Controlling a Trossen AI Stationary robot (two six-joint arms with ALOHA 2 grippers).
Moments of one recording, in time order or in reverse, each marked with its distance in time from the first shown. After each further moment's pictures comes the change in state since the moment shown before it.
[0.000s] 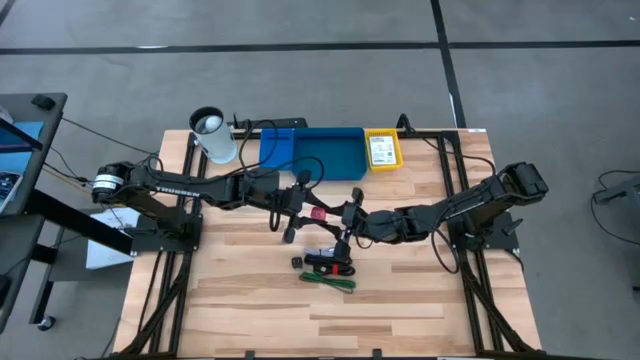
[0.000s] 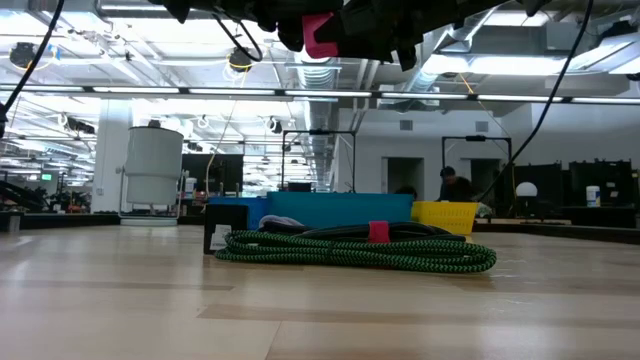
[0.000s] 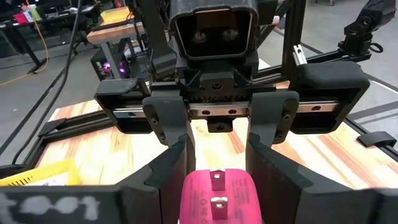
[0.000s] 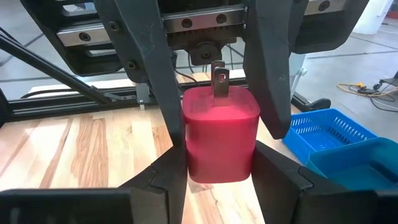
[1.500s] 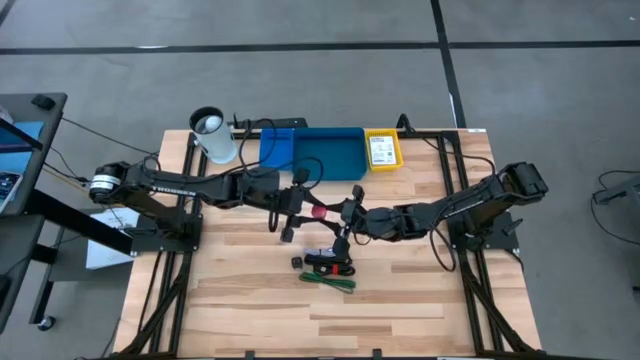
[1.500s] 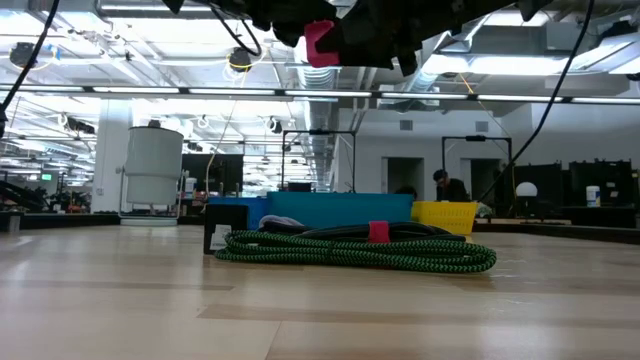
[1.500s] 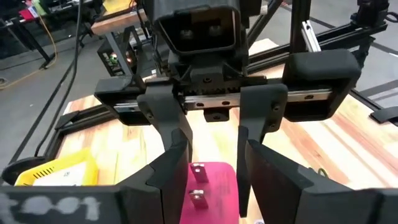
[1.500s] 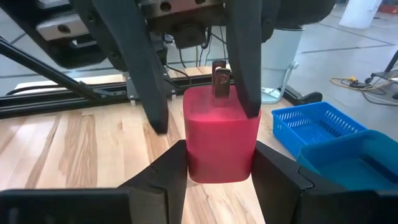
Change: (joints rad) left arm -0.003 -0.023 0.031 -0.118 -0.054 0.079; right arm -0.011 0.001 -0.001 -0.015 0.000 0.002
